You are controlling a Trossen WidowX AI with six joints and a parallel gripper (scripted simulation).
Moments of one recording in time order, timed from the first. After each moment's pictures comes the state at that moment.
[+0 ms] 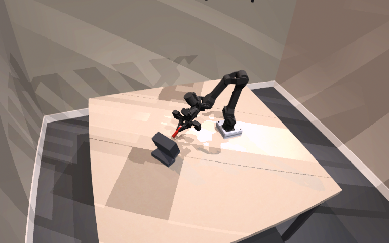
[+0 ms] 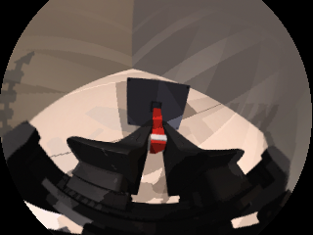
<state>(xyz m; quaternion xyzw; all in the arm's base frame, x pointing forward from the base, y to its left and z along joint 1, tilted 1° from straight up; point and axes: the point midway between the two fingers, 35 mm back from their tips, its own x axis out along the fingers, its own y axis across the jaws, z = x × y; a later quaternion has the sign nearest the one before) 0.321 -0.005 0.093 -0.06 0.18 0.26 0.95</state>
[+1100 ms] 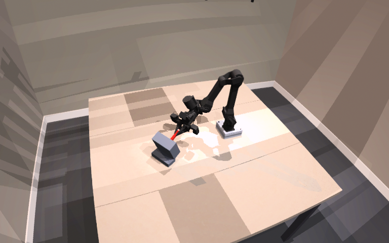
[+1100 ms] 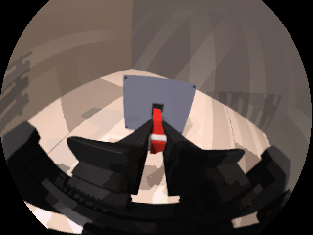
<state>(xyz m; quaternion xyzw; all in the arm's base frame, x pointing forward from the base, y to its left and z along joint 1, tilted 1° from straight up) 0.338 0.007 0.081 -0.05 0.18 0.26 0.95</state>
